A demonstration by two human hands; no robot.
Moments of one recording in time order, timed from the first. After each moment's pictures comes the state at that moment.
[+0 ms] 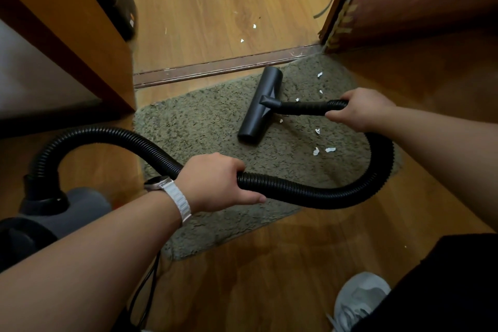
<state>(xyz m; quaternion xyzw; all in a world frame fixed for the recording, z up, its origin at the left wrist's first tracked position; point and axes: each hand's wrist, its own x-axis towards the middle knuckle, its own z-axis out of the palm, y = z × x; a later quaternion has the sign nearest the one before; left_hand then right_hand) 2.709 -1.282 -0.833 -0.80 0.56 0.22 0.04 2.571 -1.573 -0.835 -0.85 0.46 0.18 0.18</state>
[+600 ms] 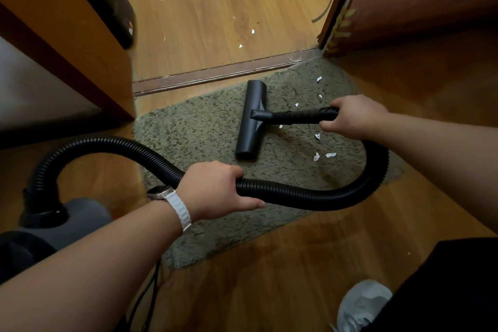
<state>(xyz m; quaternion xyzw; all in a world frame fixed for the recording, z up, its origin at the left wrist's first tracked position) 2.711 -1.288 -0.842 -0.80 0.57 0.20 0.04 2.580 -1.573 -0.840 -0.89 0.40 0.20 0.13</state>
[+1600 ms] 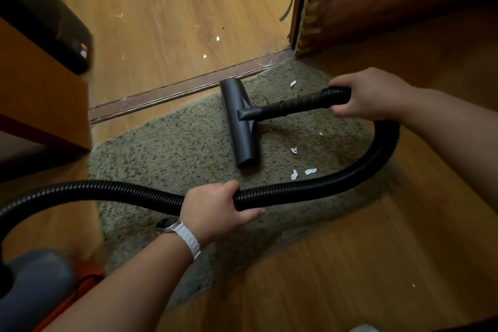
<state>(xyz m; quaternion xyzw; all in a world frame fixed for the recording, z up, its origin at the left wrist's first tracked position) 2.672 -1.373 -0.929 -0.84 0.52 0.13 0.03 2.538 -1.696 -0.860 -0.92 0.32 0.13 0.17</state>
